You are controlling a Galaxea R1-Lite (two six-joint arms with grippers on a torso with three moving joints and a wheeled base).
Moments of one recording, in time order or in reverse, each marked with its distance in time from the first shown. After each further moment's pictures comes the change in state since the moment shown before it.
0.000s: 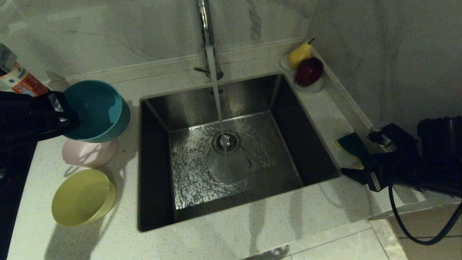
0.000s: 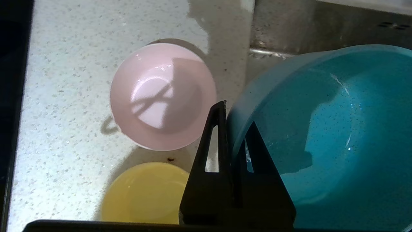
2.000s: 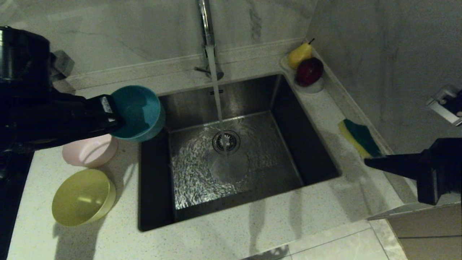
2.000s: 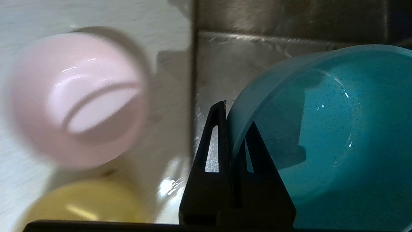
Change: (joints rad) left arm -0.150 0.144 -0.037 -0.078 0.025 -0.029; right arm 0.259 -0.388 -0.185 0.492 0.103 0.268
